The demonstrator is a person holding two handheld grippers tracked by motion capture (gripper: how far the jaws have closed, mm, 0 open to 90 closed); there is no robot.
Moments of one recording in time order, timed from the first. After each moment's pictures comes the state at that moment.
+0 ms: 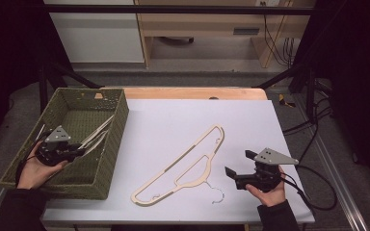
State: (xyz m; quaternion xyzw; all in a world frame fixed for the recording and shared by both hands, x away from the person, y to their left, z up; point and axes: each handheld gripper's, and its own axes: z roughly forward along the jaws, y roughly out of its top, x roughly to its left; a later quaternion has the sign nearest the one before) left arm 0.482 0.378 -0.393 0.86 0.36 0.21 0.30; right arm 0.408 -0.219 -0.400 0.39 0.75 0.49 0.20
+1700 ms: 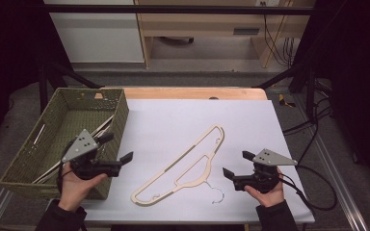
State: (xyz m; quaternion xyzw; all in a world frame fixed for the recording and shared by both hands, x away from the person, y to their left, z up) left arm 0.416 0.237 -0.349 0.76 0.30 0.24 0.53; right arm 0.407 -0.216 -0.402 0.38 0.75 0.51 0.19
